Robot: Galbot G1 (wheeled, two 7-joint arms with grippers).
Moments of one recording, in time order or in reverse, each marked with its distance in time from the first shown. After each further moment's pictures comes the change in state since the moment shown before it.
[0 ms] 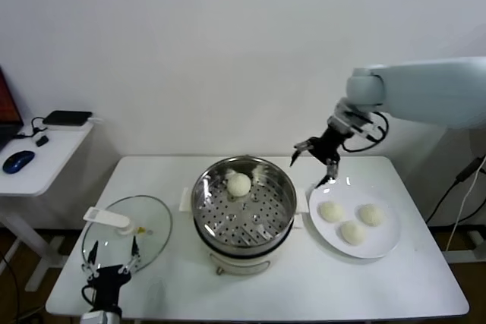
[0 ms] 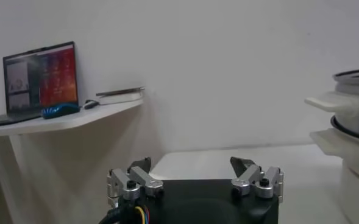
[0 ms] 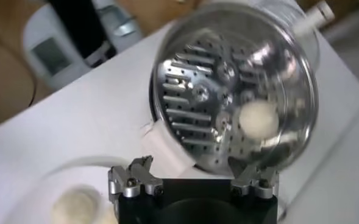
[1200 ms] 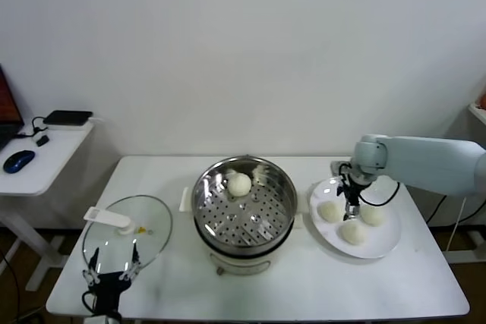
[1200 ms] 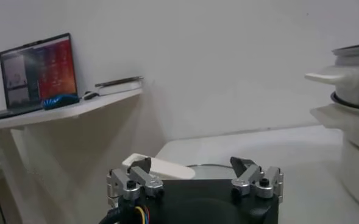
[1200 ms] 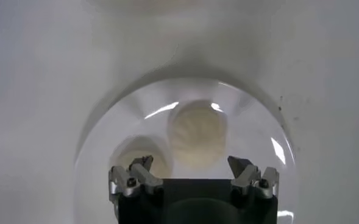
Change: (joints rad) left arm 0.008 0.000 -0.009 0.036 0.033 -0.008 0.004; right arm -0.488 -0.123 0.321 -0.181 -0.178 -0.734 0.069
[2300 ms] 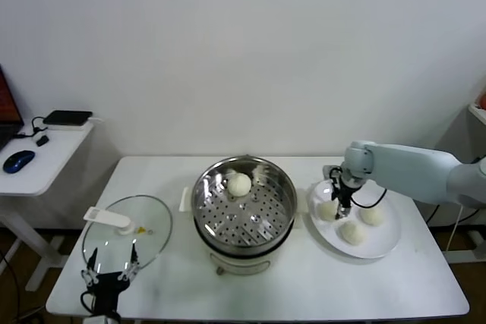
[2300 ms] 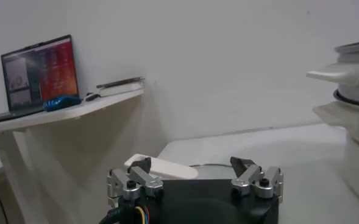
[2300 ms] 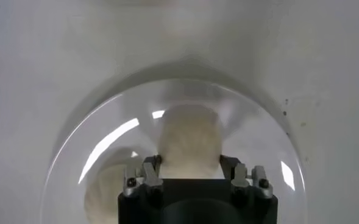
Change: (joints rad) left arm -0.003 0.000 -0.007 0.005 0.010 -0.005 0.000; right arm -0.133 0.052 0.119 -0.137 -0.077 0.010 -0.041
